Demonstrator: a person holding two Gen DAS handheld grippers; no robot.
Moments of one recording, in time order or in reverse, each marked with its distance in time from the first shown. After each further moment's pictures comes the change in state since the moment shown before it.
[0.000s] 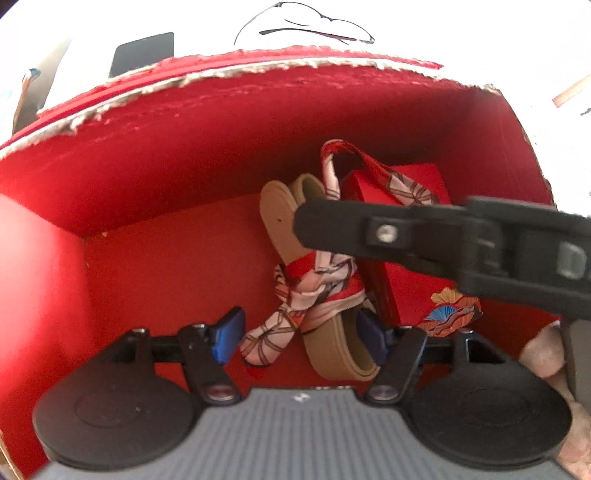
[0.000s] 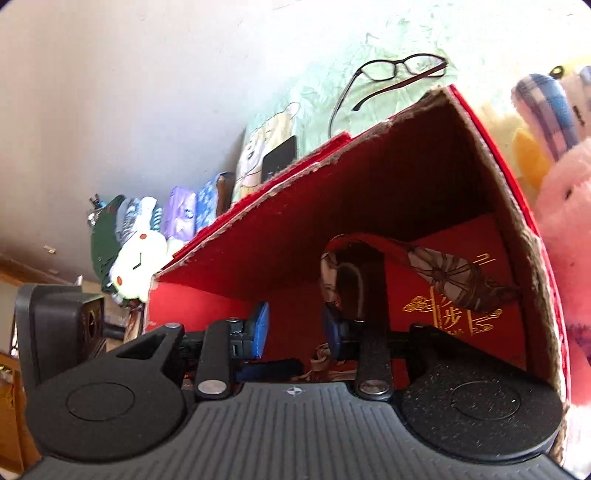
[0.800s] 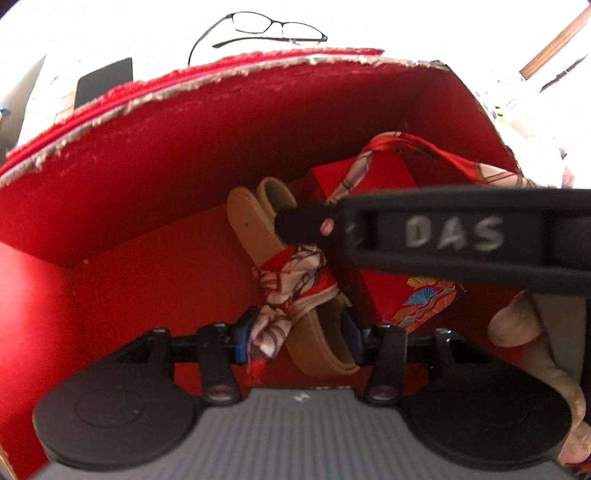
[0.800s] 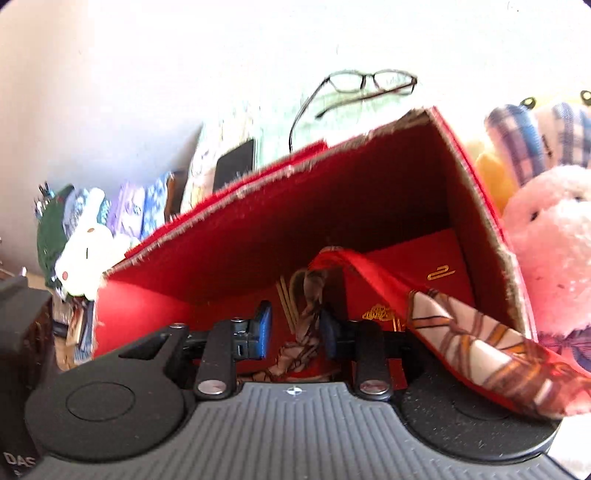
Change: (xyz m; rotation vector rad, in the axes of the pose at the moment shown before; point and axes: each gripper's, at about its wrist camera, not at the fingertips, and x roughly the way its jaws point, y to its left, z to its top) left arm 0.009 -0.019 -0.002 0.158 -0.003 -0.040; right arm -0.001 0.016 -0.009 -0.062 -0.028 -0.194
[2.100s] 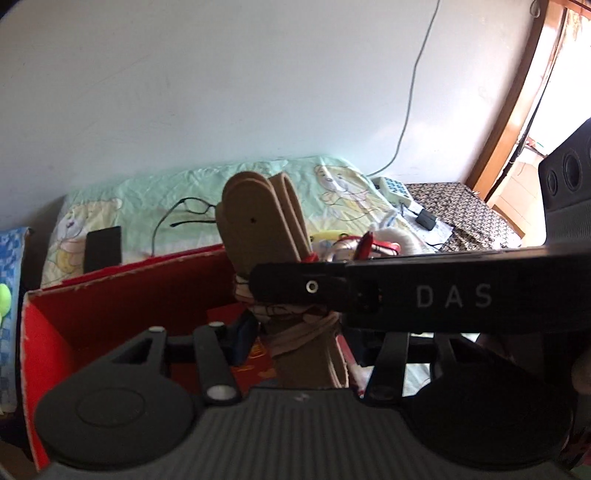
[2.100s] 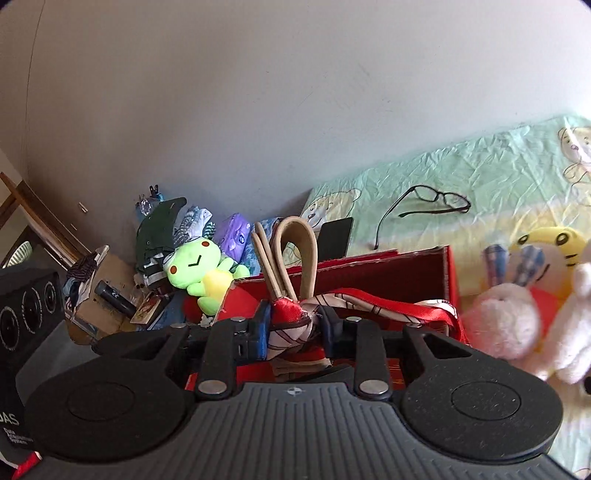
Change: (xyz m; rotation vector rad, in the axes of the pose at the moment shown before) left arm -0.133 -0.113 -0.049 0.063 -0.520 0.001; right arm -0.107 0.026 -0.002 -0.252 -0.170 0.249
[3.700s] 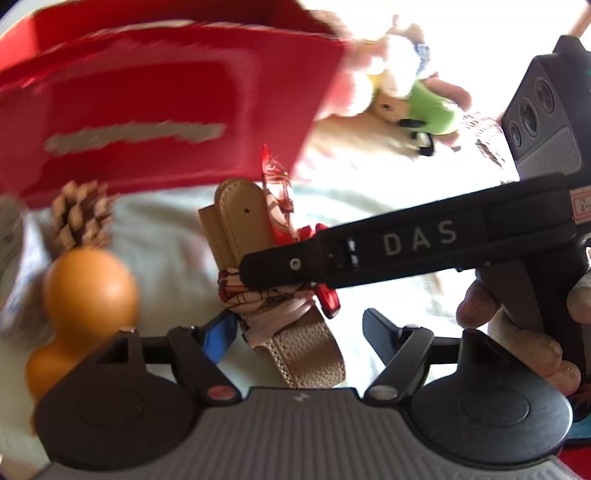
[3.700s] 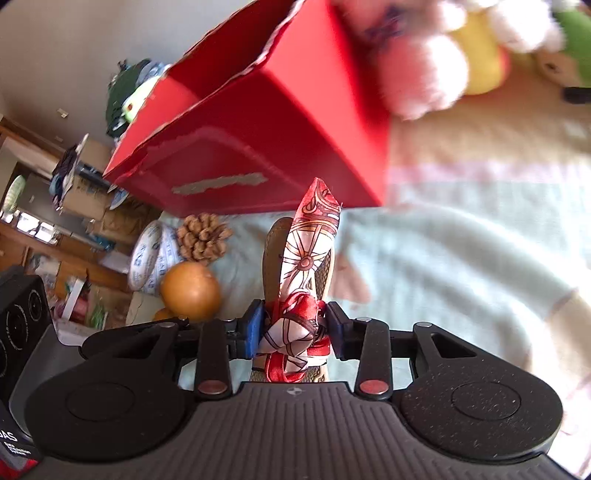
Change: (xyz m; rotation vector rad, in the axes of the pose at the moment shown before) left arm 0.046 -0.069 -0.207 -0.190 0.241 -0.012; right arm -0.032 -0.094 -0.166 0.055 0.391 -0.025
